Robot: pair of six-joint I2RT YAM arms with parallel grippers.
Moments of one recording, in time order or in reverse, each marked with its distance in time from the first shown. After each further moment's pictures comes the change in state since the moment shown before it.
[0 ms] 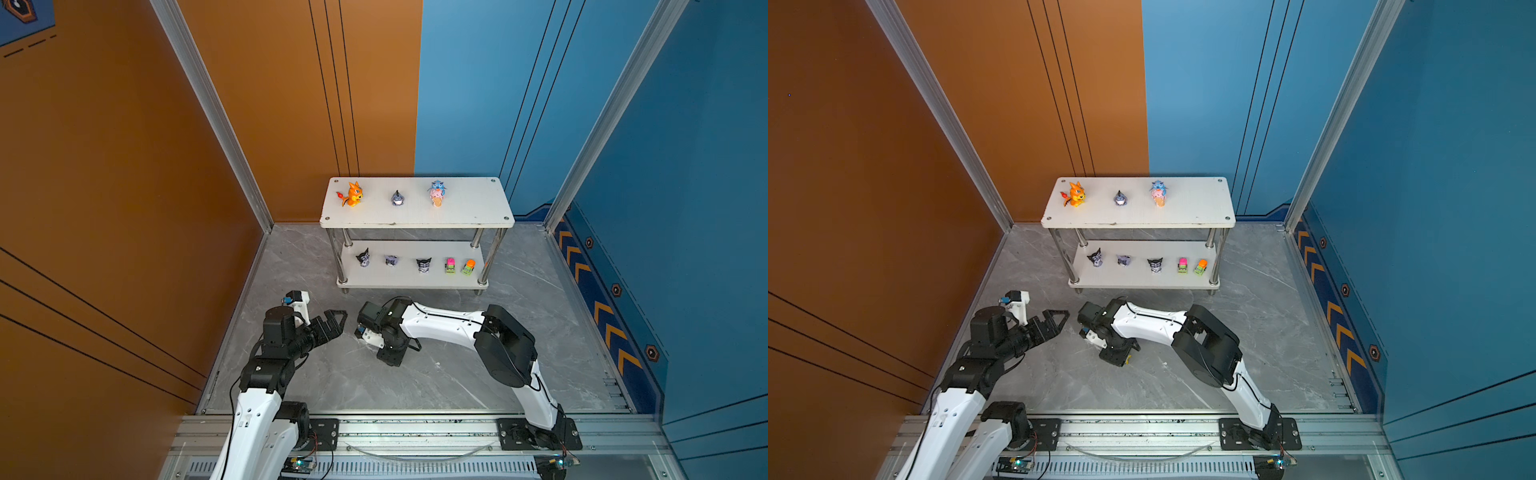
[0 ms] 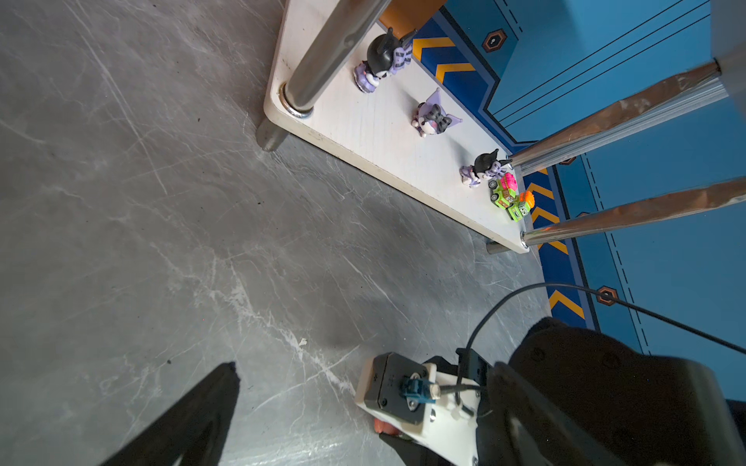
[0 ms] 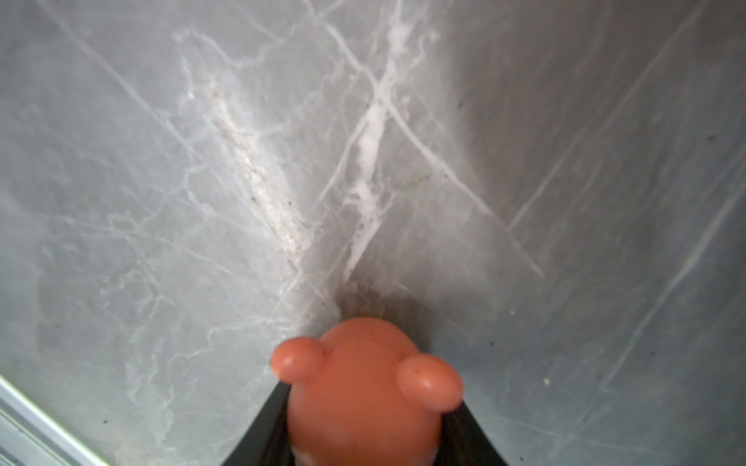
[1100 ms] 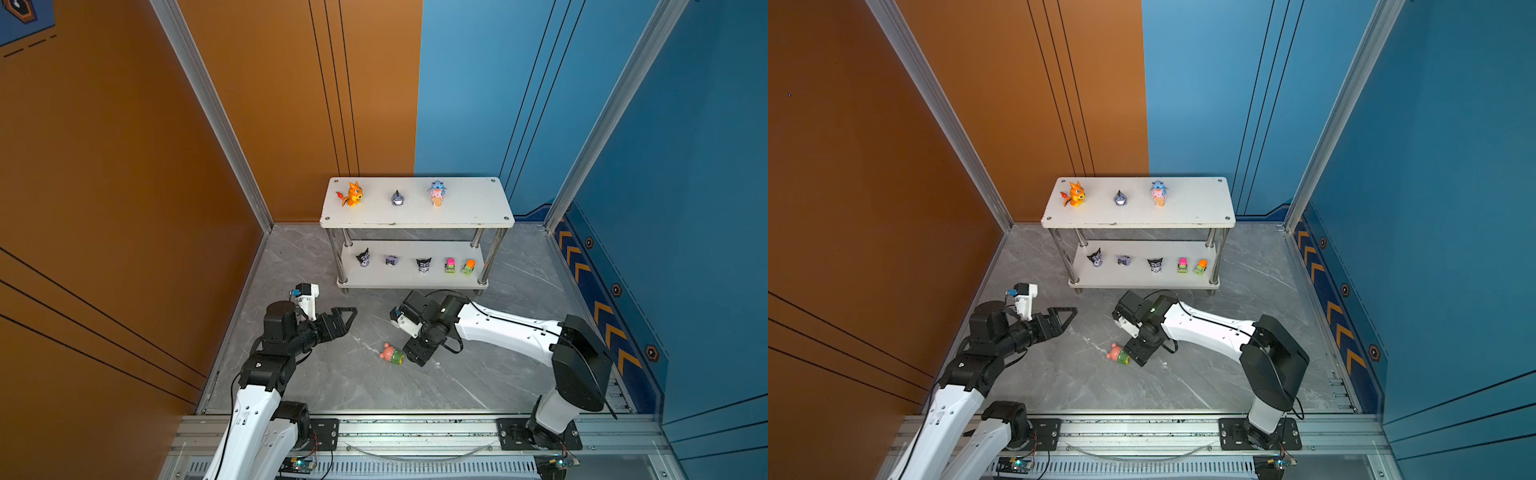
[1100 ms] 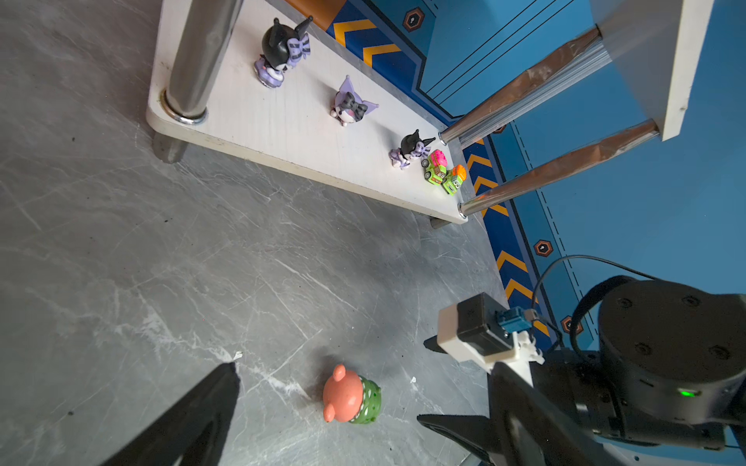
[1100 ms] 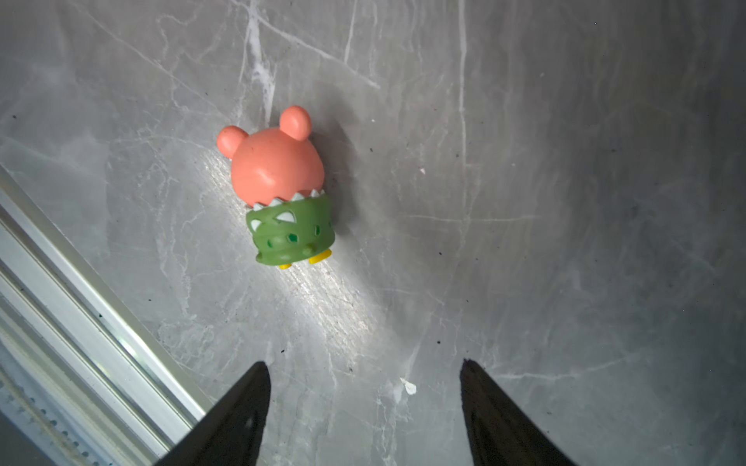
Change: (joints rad) left arm -0.054 0.028 0.048 0.049 0.112 0.019; right arm -0.074 -0.373 -0.322 0.107 0.007 0.151
